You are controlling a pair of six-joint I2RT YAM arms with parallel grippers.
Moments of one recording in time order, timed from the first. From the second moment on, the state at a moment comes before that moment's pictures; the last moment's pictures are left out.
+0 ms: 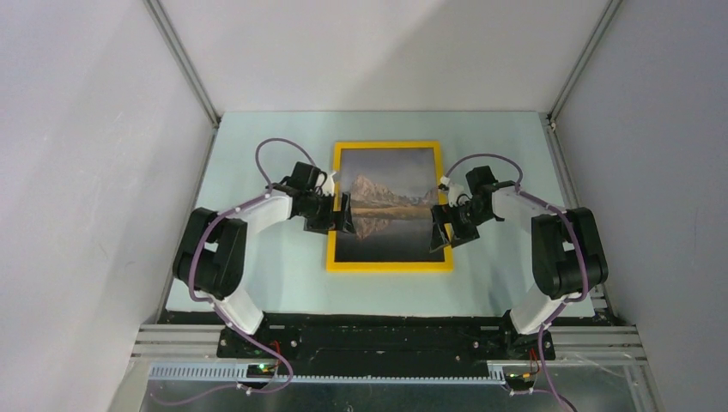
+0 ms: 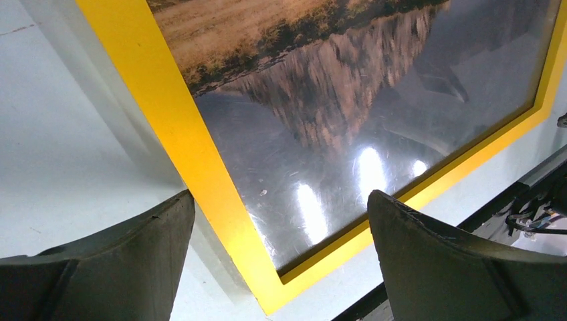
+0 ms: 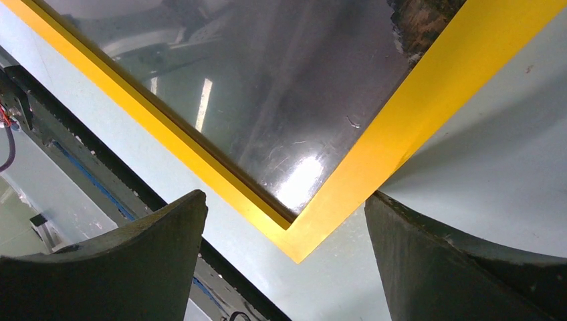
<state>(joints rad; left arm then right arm) -0.35 1.67 0.98 -0.40 0.43 -0.26 0.22 1.66 0.97 -0.64 -0.60 -0.11</state>
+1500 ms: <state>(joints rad) -0.08 0.75 0.84 -0.33 -0.20 -0.04 -0.14 0.98 0.95 -0.49 -0.31 -0.08</state>
